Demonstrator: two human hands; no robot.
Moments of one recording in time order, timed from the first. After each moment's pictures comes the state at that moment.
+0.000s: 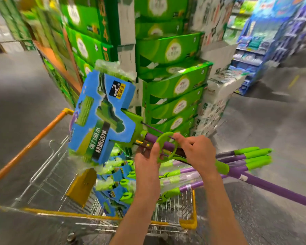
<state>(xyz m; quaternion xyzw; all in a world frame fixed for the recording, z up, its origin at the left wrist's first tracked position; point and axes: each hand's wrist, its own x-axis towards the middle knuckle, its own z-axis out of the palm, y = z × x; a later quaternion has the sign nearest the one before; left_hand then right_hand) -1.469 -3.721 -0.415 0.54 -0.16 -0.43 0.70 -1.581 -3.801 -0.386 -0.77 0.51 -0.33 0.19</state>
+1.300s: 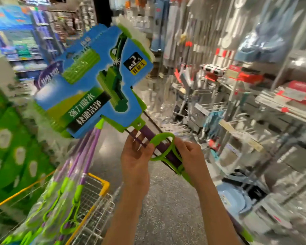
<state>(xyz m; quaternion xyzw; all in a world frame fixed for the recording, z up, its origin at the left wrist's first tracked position) -1.564 -3.500 -0.360 0.14 -0.43 -0.78 0.44 -1.658 -3.399 -0.353 -0.25 0.73 -0.63 0.09</state>
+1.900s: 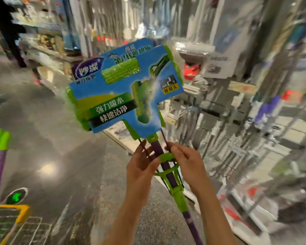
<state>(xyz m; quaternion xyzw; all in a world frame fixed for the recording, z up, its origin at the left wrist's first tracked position) -1.630 -3.218 -0.390 0.03 -0.57 -0.80 0.19 -1.683 -3.087 -0.373 -0.12 0.76 -0.64 0.00</state>
